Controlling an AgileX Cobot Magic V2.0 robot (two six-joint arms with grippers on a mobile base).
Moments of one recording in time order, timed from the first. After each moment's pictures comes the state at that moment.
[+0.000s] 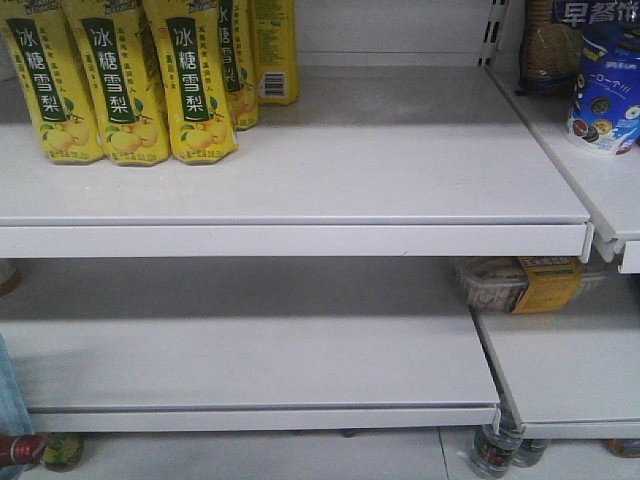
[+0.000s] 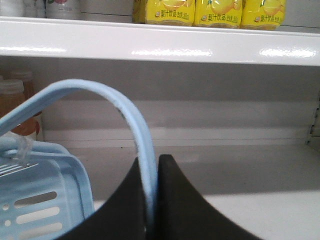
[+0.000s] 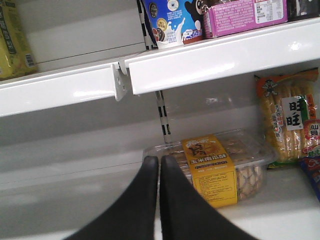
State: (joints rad) left arm -0.08 -0.01 0.04 0.04 0.05 -0.16; right arm 0.03 -0.01 0.03 -0.06 0.02 0.27
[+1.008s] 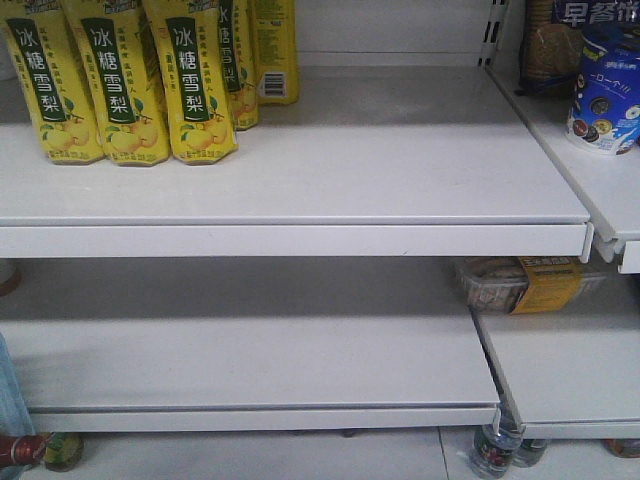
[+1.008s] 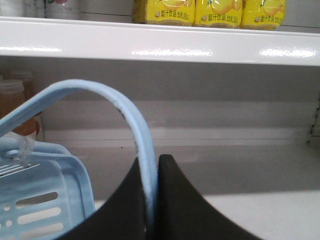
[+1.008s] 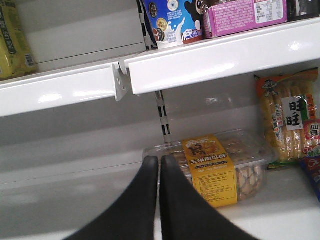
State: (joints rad) left arm -0.08 -0.01 0.04 0.04 0.05 -0.16; right arm 0.03 -0.01 0.03 -0.06 0.02 0.27
